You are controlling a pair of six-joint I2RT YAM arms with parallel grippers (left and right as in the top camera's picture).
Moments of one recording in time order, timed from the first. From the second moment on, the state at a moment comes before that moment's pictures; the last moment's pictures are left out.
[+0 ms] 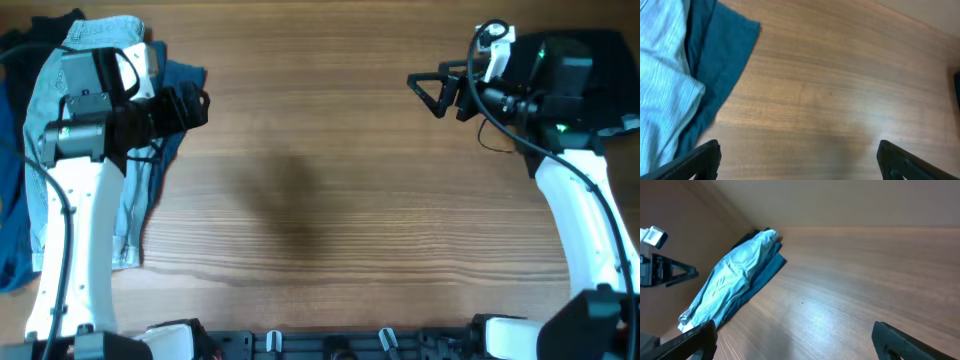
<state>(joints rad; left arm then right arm) 0.12 1.44 1.32 -0.80 0.30 -0.19 -0.08 1.49 1.14 -0.22 -0.90 0.10</state>
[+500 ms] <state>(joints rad) 0.35 2.06 1.81 -0.57 0.00 -0.20 -0.04 1.52 1.14 -0.31 -0.75 0.05</state>
